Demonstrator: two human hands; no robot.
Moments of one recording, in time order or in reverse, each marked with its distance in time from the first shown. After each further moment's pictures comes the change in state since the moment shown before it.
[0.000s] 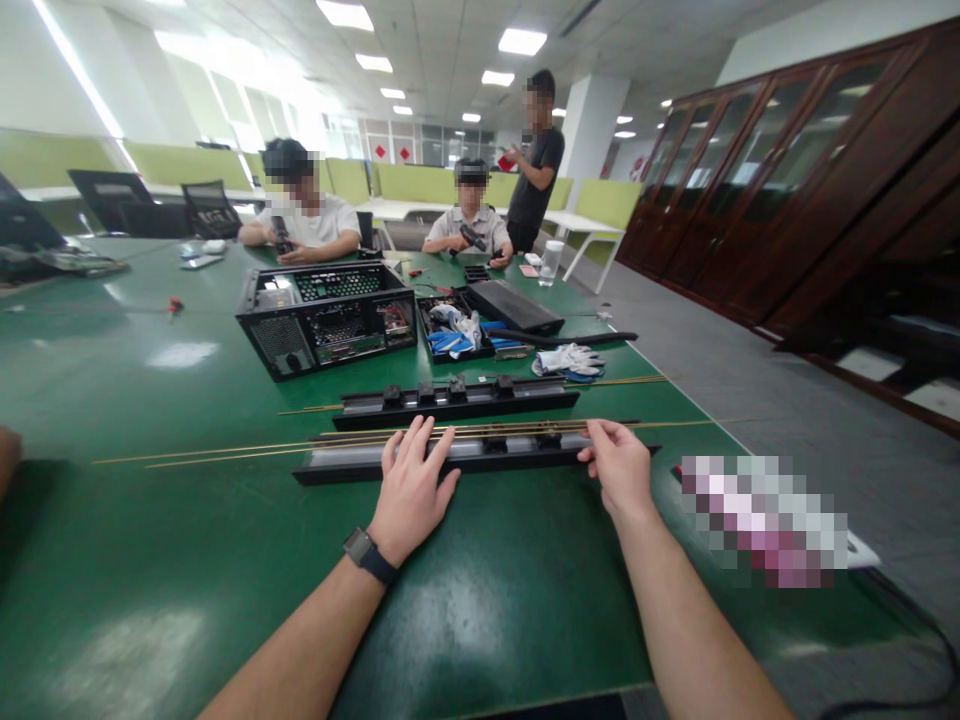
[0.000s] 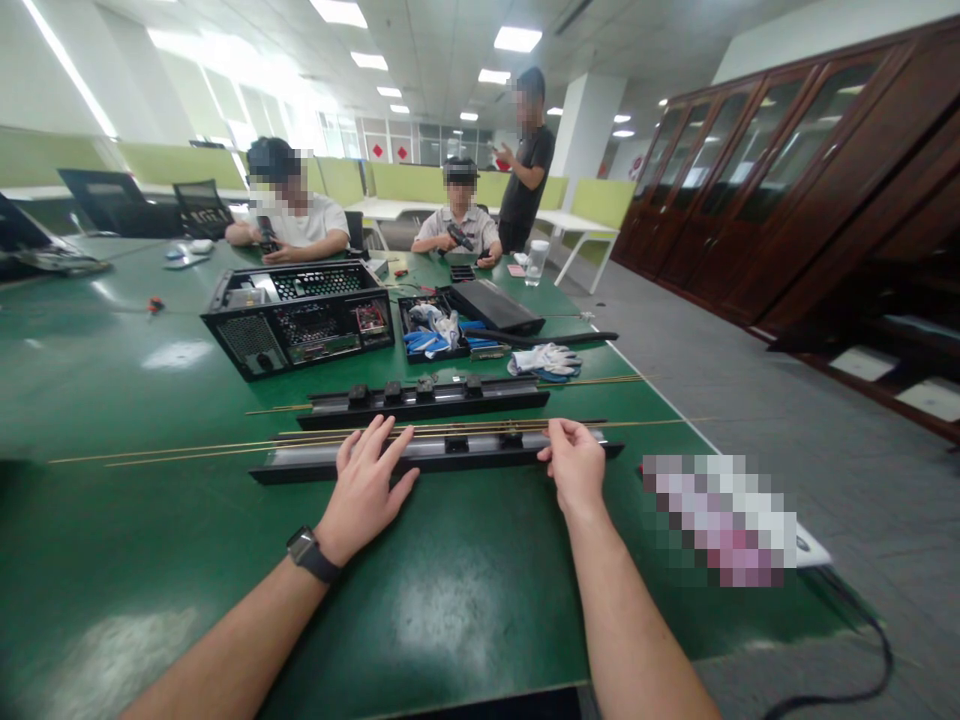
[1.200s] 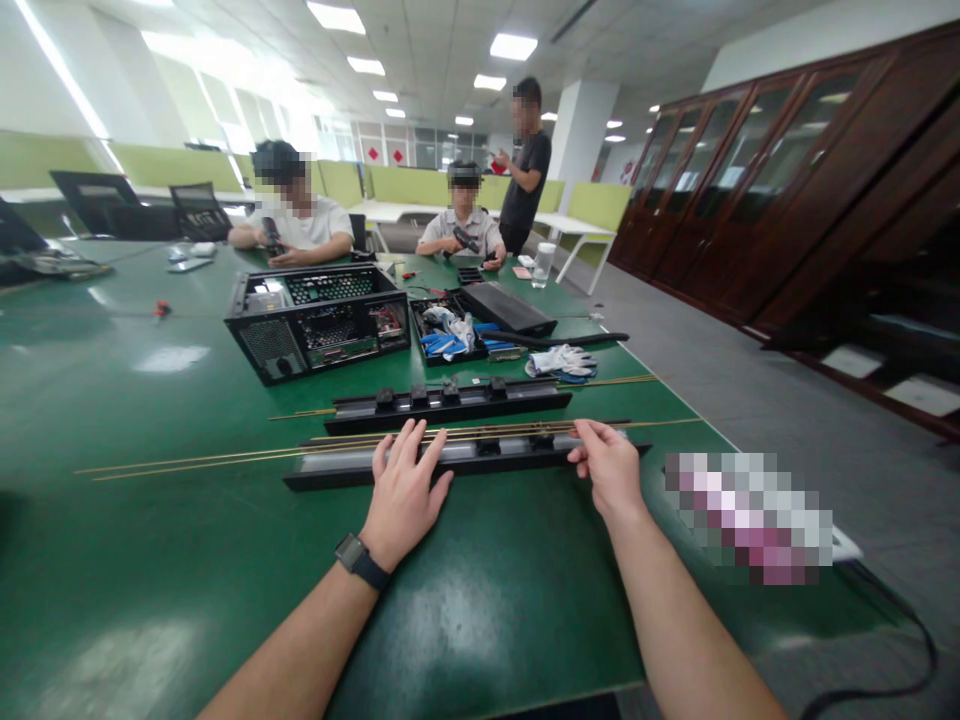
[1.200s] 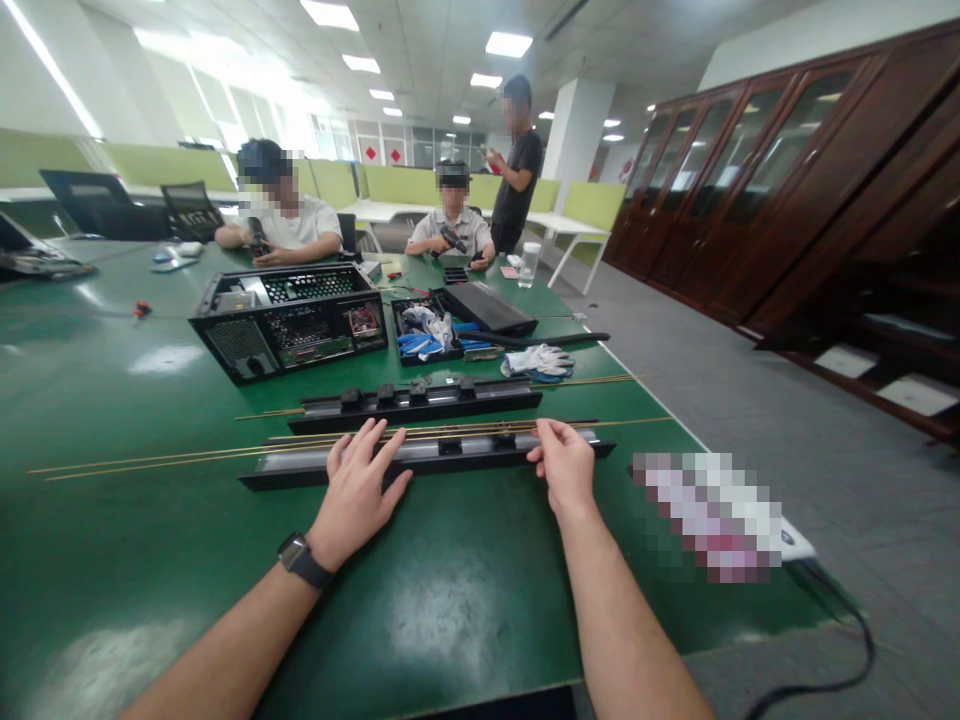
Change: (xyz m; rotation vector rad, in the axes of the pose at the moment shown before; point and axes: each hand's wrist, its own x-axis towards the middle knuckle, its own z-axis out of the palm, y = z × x) left_hand 0.000 -0.002 0.003 0.010 0.023 -0.003; right_hand -0.002 -0.002 0.002 0.070 -0.050 0.038
